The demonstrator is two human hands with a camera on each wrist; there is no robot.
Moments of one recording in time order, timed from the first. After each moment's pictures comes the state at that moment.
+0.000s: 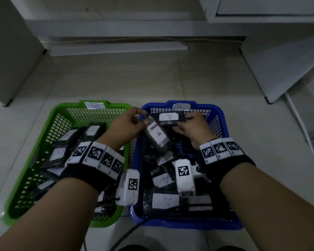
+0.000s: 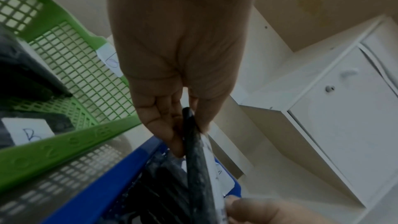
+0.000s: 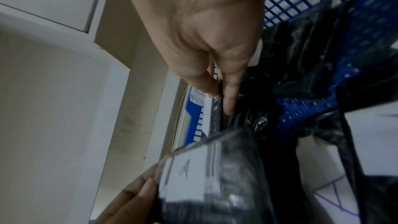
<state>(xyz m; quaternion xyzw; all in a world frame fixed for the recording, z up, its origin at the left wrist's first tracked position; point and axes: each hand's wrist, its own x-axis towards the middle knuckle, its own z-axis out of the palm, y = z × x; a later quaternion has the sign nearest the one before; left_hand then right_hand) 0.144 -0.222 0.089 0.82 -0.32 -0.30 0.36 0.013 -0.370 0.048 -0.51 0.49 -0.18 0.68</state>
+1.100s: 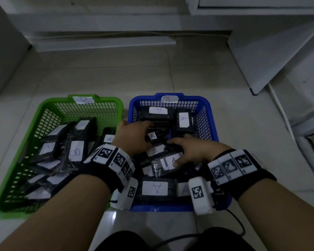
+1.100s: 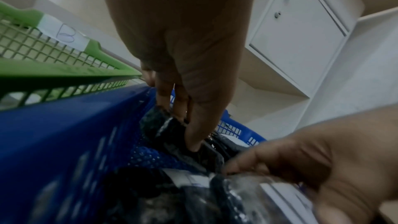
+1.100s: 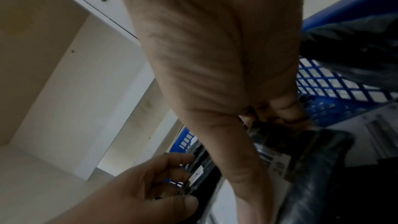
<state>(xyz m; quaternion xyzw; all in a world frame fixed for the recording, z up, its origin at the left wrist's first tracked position) 0.102 -0.231 0.053 0.83 -0.53 -0.14 0.01 -0.063 -0.350 0.067 -0.85 0.27 0.32 0.31</state>
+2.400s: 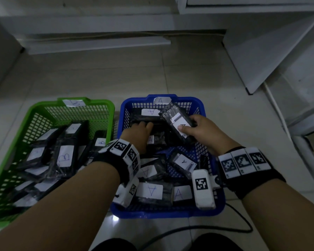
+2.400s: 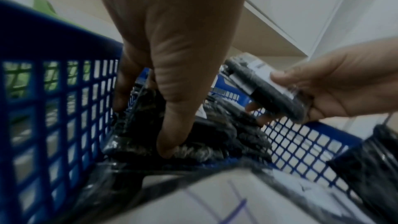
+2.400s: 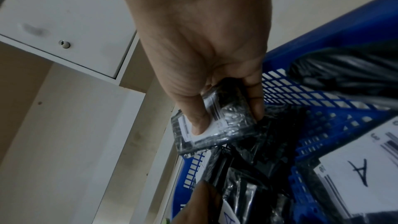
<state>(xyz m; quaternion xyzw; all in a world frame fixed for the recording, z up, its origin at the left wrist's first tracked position) 0.091 -0.269 0.026 0.81 -0.56 -0.14 -0.12 -0.079 -0.391 0.062 -0.72 0.44 -0.07 0.52</state>
